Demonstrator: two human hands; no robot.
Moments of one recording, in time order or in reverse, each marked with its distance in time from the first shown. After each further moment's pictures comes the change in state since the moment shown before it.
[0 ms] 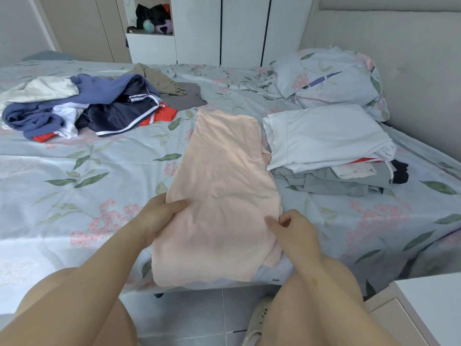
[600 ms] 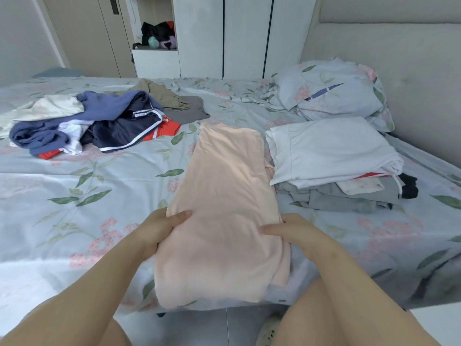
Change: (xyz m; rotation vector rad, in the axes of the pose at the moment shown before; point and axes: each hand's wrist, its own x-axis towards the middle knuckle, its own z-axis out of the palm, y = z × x) left_hand 0.016 0.008 -0.006 -0.016 -0.075 -0.030; right_hand 0.043 -0.036 -0.021 0.277 -0.542 0.182
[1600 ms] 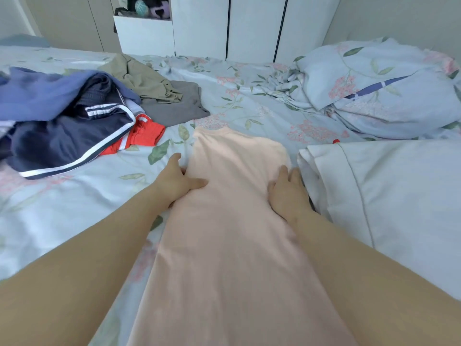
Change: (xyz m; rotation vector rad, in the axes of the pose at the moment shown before) left_hand 0.283 0.102 -0.002 0.285 0.173 0.197; right_hand 0.303 -0.079 -0.011 -0.833 0.449 -0.123
